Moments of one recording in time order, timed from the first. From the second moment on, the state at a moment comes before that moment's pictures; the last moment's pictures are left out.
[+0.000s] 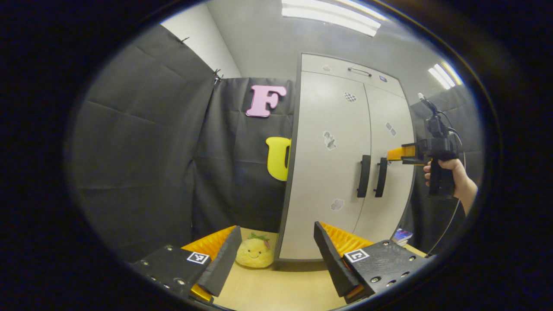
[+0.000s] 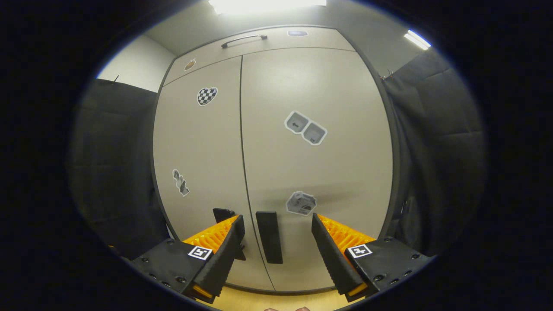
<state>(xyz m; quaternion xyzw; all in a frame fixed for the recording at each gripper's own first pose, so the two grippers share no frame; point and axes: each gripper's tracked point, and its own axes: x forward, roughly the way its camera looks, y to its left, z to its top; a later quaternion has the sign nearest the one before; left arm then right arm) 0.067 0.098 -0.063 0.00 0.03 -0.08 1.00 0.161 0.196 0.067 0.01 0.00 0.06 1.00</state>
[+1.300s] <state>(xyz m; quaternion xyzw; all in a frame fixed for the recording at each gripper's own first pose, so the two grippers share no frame) 0.029 0.090 -0.077 0.01 0.05 -0.07 1.00 0.210 0.207 0.025 0.01 0.04 0.08 1.00</state>
